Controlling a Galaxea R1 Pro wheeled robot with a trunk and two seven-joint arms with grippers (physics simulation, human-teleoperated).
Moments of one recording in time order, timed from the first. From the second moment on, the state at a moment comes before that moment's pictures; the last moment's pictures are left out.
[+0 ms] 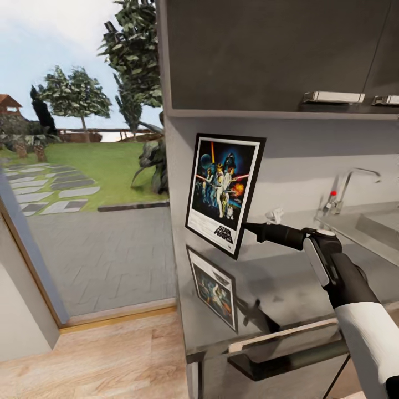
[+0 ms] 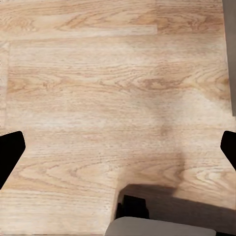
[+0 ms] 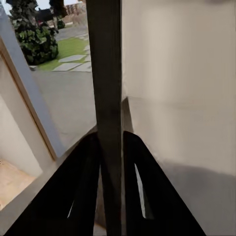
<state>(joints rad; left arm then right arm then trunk) 0.05 0.03 0.20 -0.64 0.00 0.00 0.00 -0.82 -0.22 0.05 -1.16 -0.24 0.57 0.83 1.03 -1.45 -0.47</state>
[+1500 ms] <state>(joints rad) 0.05 0.04 0.20 -0.64 0.00 0.00 0.00 -0.82 -0.22 0.07 -1.16 -0.24 0.57 0.82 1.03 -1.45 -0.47</state>
